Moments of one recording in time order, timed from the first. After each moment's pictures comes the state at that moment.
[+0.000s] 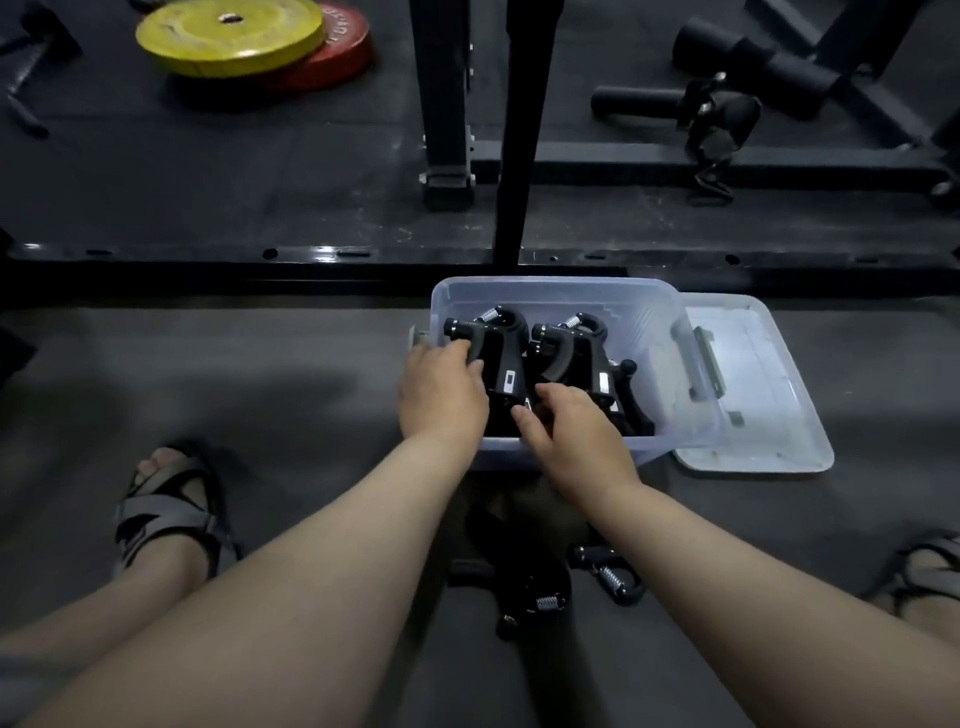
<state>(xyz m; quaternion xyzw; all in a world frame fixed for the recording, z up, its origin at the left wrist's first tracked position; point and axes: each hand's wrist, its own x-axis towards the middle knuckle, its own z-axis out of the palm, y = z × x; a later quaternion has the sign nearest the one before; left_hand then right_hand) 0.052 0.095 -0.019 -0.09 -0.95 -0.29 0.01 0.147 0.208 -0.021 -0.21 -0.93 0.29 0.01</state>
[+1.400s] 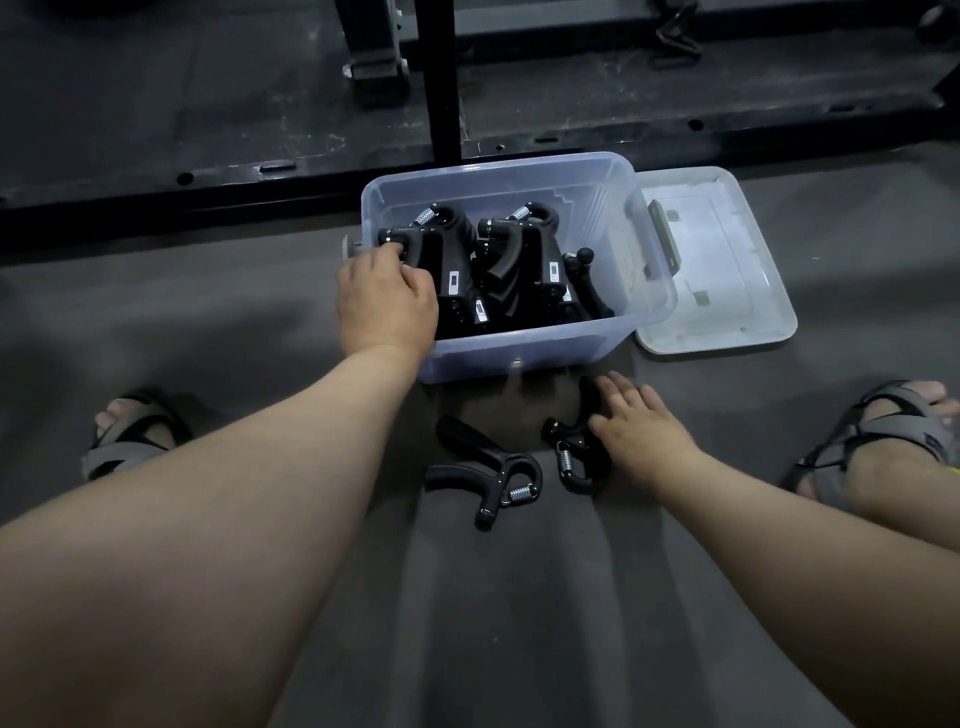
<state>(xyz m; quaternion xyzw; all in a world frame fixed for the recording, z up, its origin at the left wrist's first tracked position) 0.053 0.097 -0.039 -0.10 -0.95 -0.29 0.05 0.266 0.282 -0.103 -0.07 -0.95 -0.08 -0.31</state>
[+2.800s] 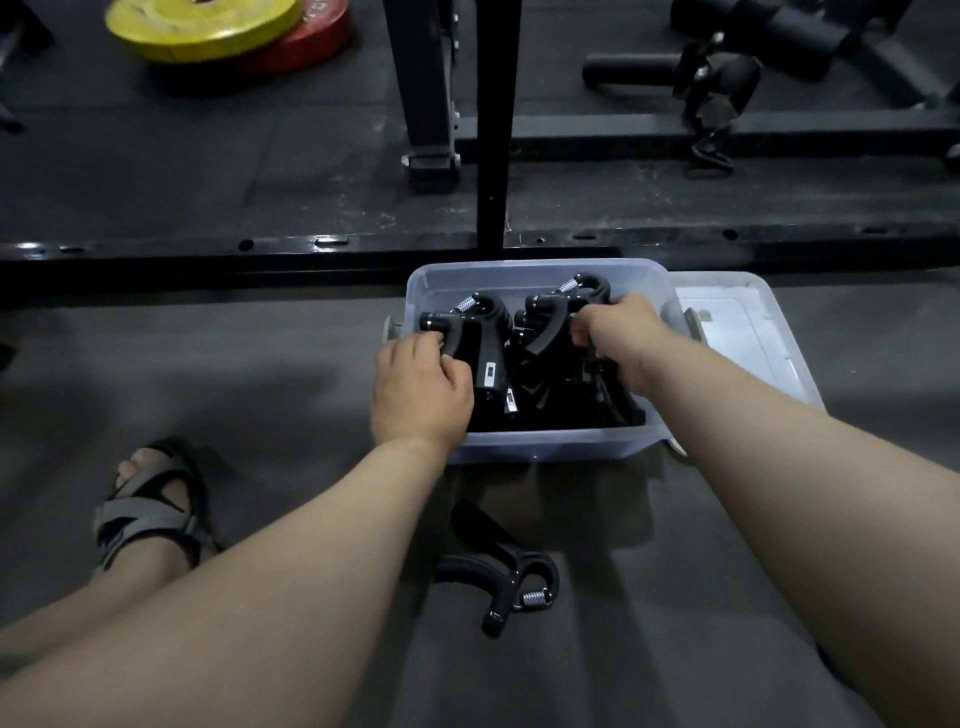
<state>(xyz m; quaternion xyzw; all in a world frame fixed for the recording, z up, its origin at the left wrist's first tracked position) 0.052 0.097 -0.042 -0.12 -0.95 -0.27 0.06 0.079 0.302 0.002 -0.42 -0.70 0.58 0.01</state>
